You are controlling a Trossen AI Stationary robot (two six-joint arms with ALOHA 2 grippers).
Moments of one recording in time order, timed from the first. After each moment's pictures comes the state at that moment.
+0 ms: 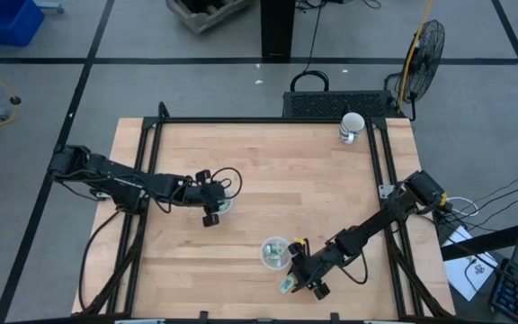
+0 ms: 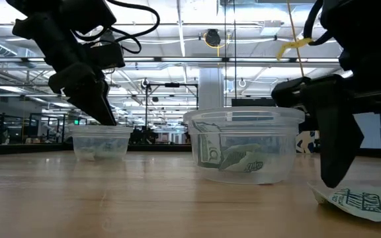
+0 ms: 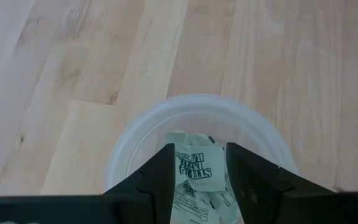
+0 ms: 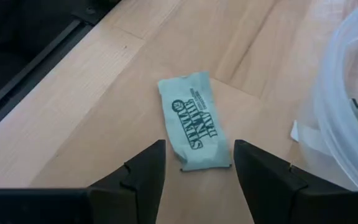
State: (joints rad) left arm -0.10 1.34 0.64 -0.29 -0.26 -0.19; right arm 0.60 1.85 0.80 0.28 0.03 0.08
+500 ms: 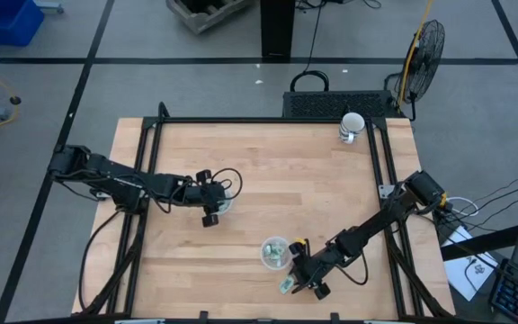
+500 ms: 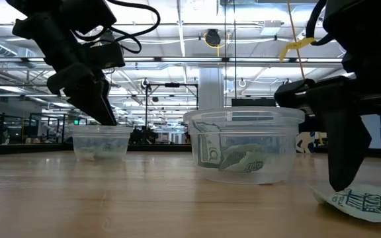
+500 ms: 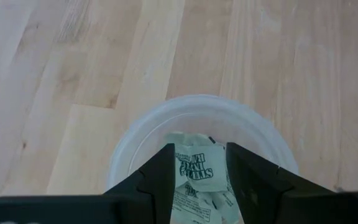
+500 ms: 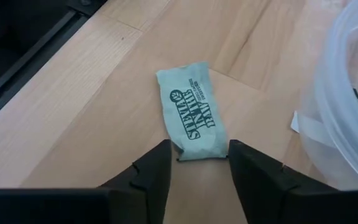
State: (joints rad) left arm -0.10 1.34 0.64 -0.28 -0.26 -0.15; right arm 0.60 1.85 0.81 0.25 0.05 0.09
